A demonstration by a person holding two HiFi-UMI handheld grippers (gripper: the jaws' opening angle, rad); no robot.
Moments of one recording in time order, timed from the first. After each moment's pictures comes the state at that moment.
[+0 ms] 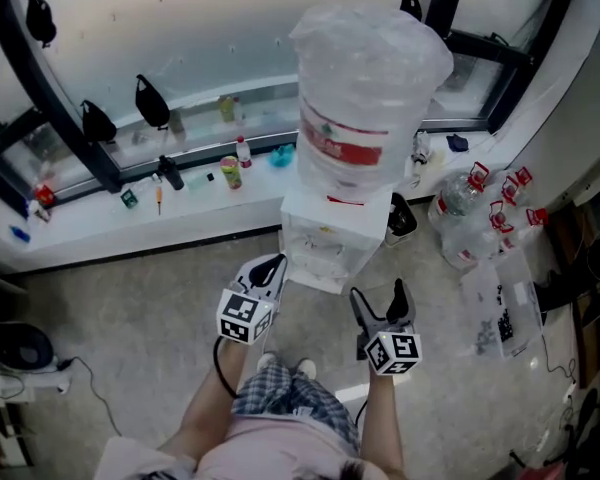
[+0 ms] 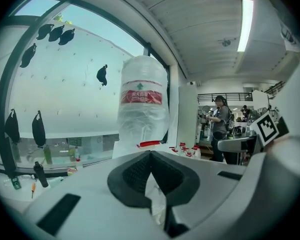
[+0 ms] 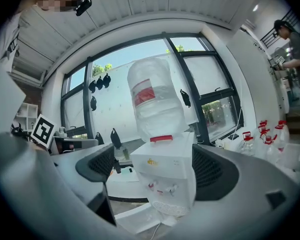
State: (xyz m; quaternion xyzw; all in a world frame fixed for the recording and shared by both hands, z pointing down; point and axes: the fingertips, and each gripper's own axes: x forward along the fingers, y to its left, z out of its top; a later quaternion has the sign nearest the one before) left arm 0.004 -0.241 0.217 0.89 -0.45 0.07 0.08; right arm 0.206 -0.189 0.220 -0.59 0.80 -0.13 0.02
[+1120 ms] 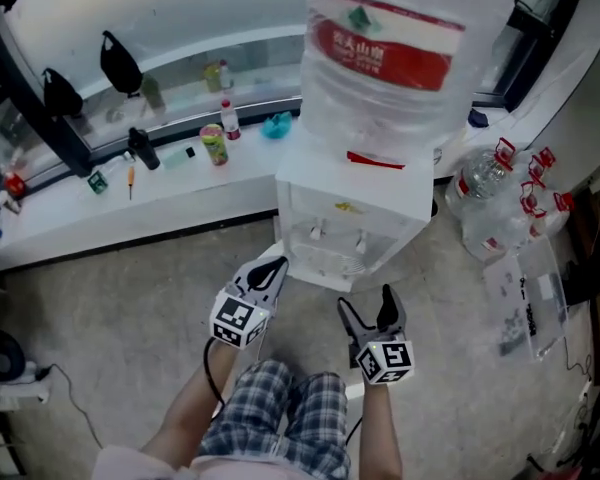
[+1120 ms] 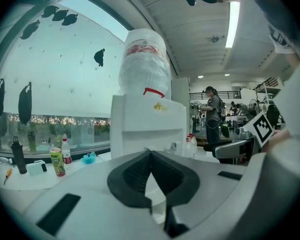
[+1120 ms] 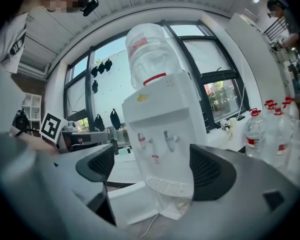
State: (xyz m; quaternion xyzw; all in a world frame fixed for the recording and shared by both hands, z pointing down) left arm 0.004 -0.296 0.462 0.92 -0.39 0.07 0.06; right arm 0.169 -0.236 0.480 -0.56 0.81 -0.14 0.00
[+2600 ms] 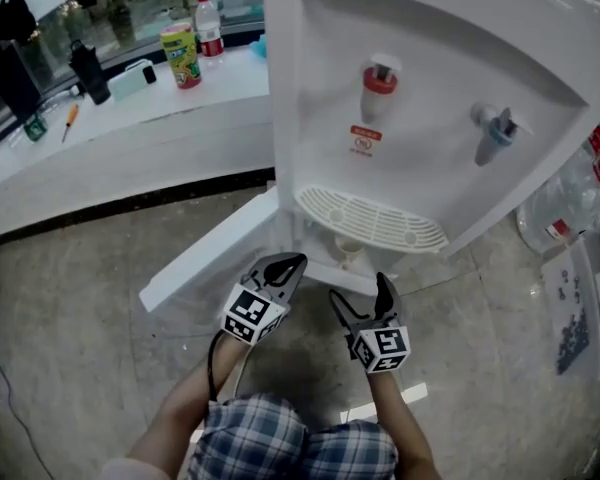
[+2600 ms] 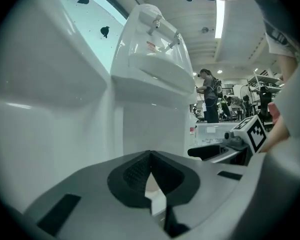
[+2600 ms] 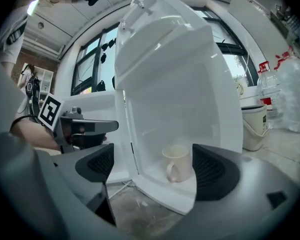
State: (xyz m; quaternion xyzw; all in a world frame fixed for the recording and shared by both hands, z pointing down) left arm 0.044 -0.372 0.936 0.93 -0.36 0.06 0.05; right arm 0.152 -0.337 0.968 -0.52 0.84 -0.11 -0.04
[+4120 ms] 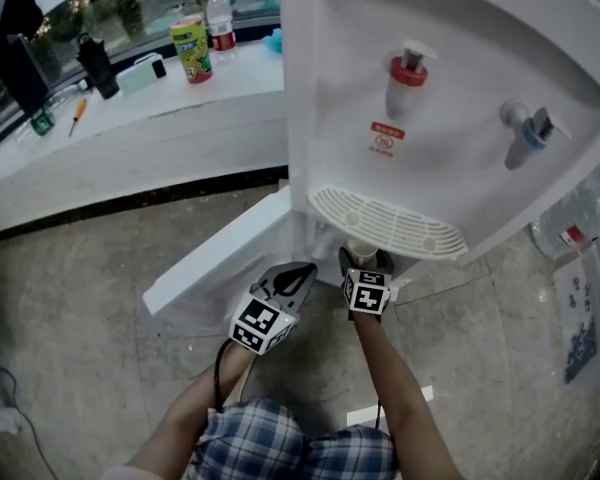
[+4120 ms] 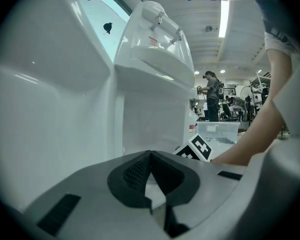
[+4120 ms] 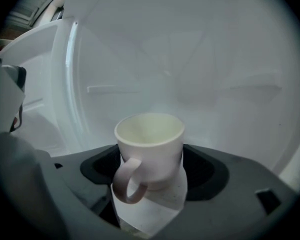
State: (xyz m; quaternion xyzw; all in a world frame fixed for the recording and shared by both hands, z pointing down) left arm 0.041 -0.367 0.961 0.93 -0.37 0.07 0.06; right arm 0.159 -0.462 1.078 -0.61 0.75 -0.17 -0.19
